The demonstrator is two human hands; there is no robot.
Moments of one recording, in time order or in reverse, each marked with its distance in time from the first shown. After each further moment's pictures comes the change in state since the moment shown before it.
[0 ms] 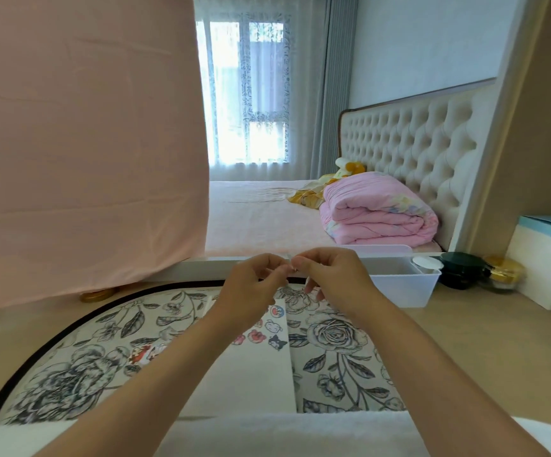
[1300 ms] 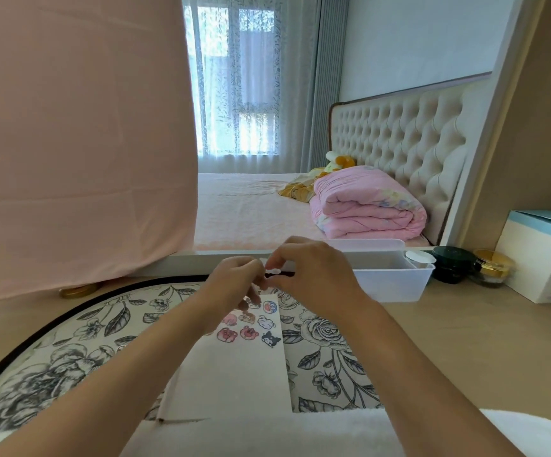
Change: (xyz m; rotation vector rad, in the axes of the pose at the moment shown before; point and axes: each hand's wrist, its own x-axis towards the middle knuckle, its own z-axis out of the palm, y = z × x) left_hand 0.014 -0.008 -0.014 -0.039 -0.130 -0.289; right_hand 0.006 -0.002 0.016 -0.750 -0.002 -0.443
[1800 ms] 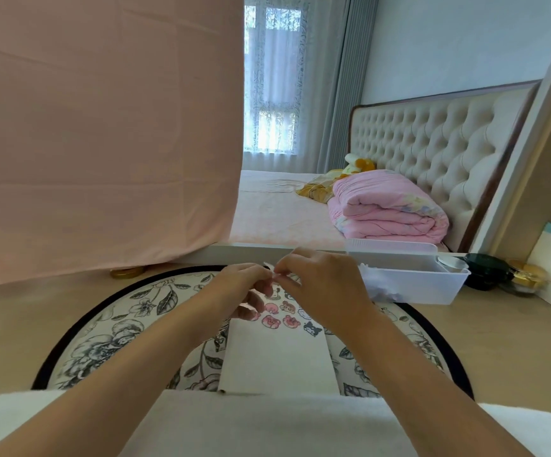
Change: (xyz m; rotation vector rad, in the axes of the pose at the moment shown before) left_hand -0.040 -0.019 -0.058 -0.195 -0.062 -0.141; right_hand -0.003 -0.049 0.039 -0.188 0.225 -0.296
